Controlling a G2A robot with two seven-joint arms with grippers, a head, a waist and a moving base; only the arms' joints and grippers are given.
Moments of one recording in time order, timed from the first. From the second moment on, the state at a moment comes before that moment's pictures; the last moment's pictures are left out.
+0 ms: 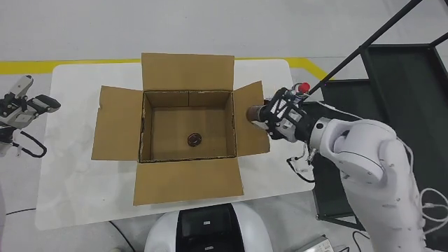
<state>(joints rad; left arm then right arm) 1.25 -0.95 -1.87 -1.31 -0.46 -0.23 -1.01 -1.40 -1.10 1.49 -2.23 -0.88 -0.49 1.09</state>
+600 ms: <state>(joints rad) 1.25 -0.95 -1.87 -1.31 -0.46 -0.23 -1.01 -1.15 -1.13 1.10 -1.98 -0.96 -0.40 1.12</state>
